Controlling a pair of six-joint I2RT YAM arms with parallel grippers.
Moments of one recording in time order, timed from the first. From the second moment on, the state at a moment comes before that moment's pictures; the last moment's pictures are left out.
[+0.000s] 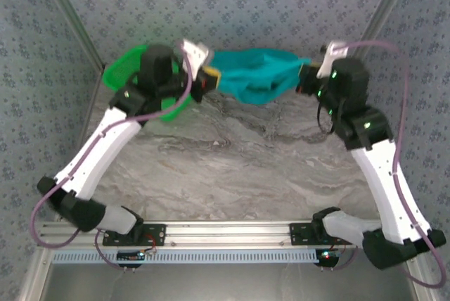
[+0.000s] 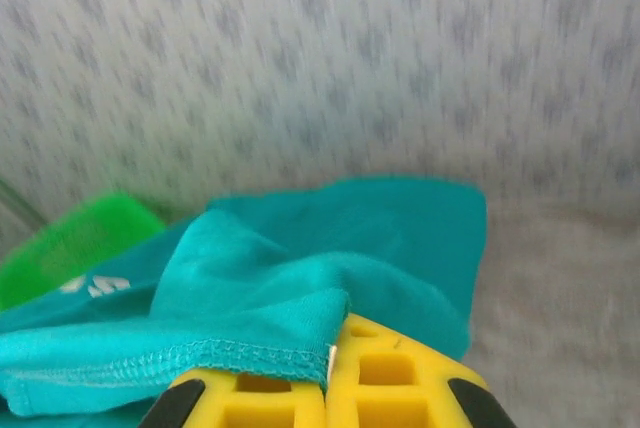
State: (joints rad) left arm -0.58 1.37 1.49 -0.48 0.37 0.00; right arm 0.36 1.10 1.42 -0.64 0.15 0.29
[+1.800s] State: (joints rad) left arm -0.99 1.28 0.84 -0.45 0.05 -0.13; right arm 0.70 1.10 0.69 -0.90 0.17 0.75
